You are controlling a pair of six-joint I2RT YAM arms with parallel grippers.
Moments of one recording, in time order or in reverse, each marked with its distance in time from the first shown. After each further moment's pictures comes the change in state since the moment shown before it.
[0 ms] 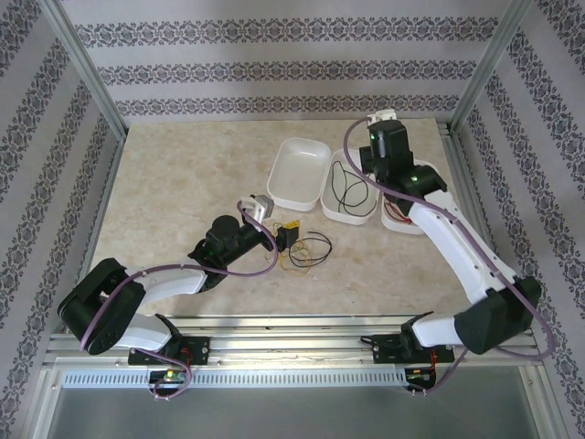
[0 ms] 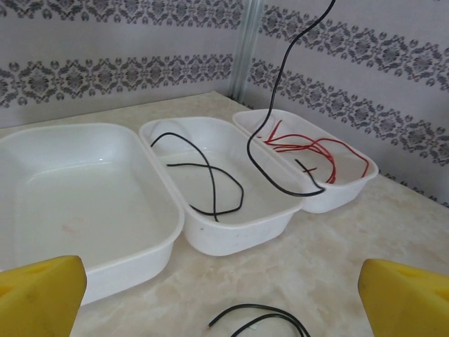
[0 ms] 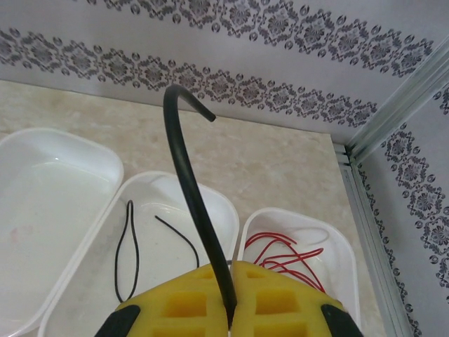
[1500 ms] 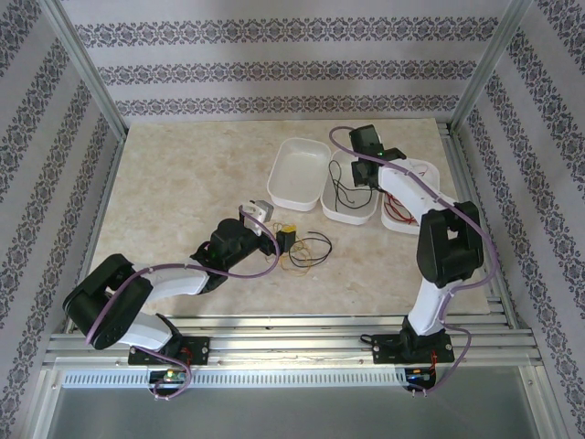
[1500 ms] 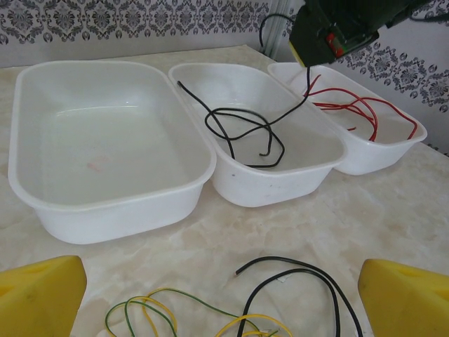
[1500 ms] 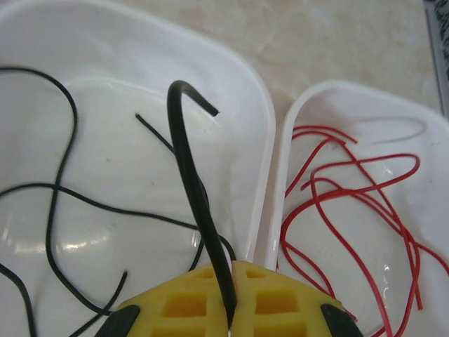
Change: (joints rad) left arm 0.000 0.042 -0.025 -0.054 -0.058 -0.027; right arm -0.111 0.457 0.076 -0.109 -0.063 0.134
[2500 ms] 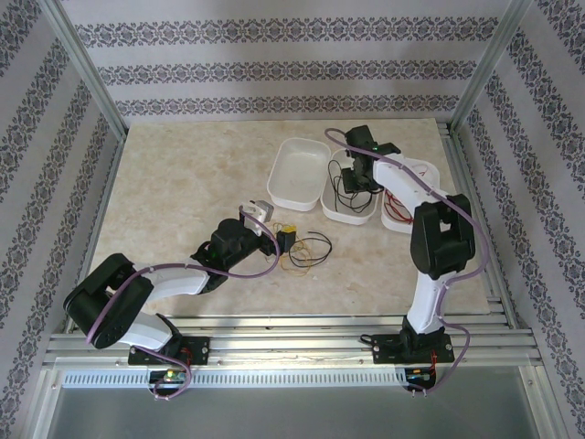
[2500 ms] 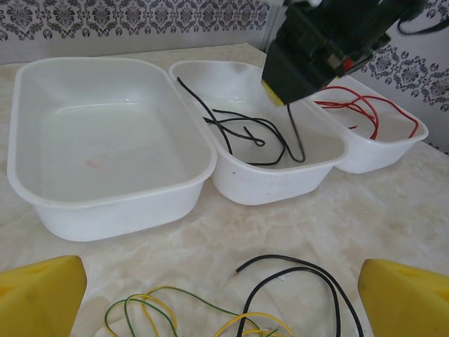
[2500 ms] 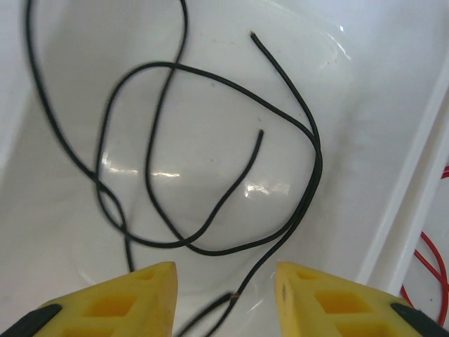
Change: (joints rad) left arm 0.000 0.006 0.000 0.000 0.000 -0.004; right arm 0.000 0.052 0.087 -0.152 -0.282 0.001
